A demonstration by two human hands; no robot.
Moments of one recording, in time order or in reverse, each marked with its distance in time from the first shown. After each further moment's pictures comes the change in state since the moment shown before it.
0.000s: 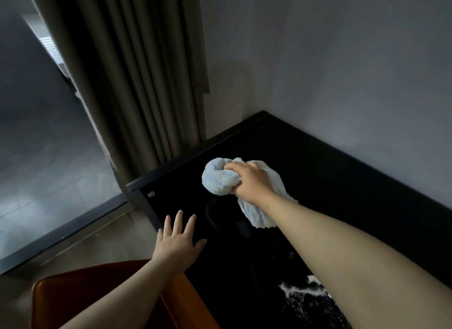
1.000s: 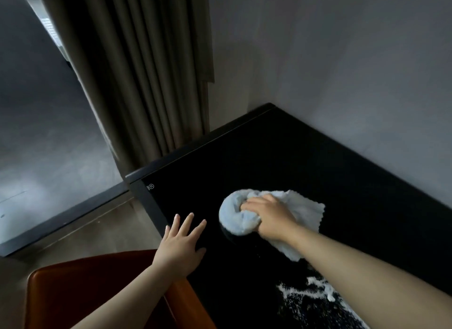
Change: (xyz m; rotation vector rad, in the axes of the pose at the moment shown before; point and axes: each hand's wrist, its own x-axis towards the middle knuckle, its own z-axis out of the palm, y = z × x) left_hand -0.006 0.003 0.015 0.021 -0.008 0.128; right_hand -0.055 0.040 0.005 -0.320 -0.394 -0.096
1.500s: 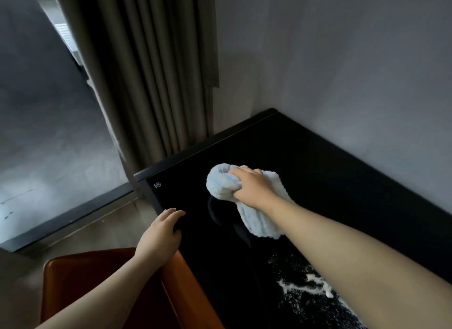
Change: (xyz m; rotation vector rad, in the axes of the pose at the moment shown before) left_hand -0.023 -0.027 -0.033 -0.343 0.320 -0.119; right_hand 0.048 -0.036 -0.031 0.156 0.197 0.133
